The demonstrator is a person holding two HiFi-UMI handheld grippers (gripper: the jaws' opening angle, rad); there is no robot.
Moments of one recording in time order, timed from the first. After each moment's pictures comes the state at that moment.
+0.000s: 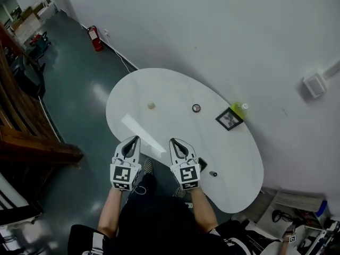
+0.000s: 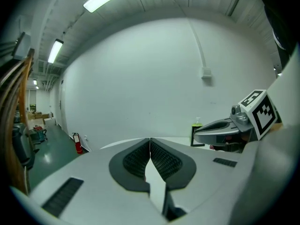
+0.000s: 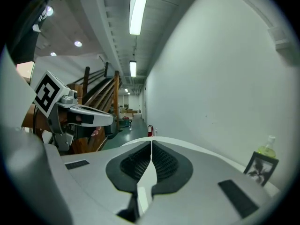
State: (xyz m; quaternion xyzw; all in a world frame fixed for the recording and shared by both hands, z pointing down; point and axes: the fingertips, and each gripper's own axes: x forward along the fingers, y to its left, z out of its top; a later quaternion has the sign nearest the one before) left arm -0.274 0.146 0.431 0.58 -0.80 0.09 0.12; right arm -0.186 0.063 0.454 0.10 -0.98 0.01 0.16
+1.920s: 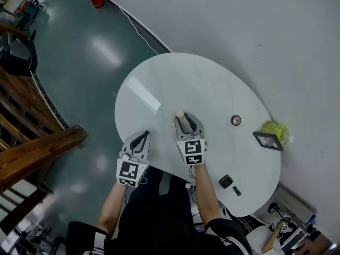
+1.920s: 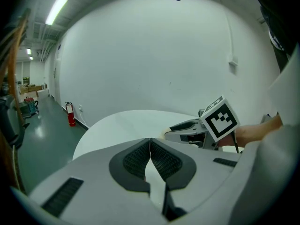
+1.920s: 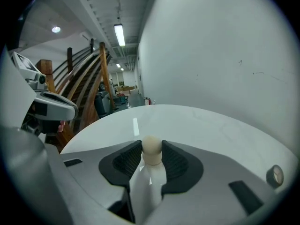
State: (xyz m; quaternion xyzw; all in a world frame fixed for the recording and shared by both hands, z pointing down) left arm -0.485 0.098 0.602 0.60 -0.75 0.10 0.27; right arm -0.450 -0.024 0.660 0.11 -0.94 0.07 0.32
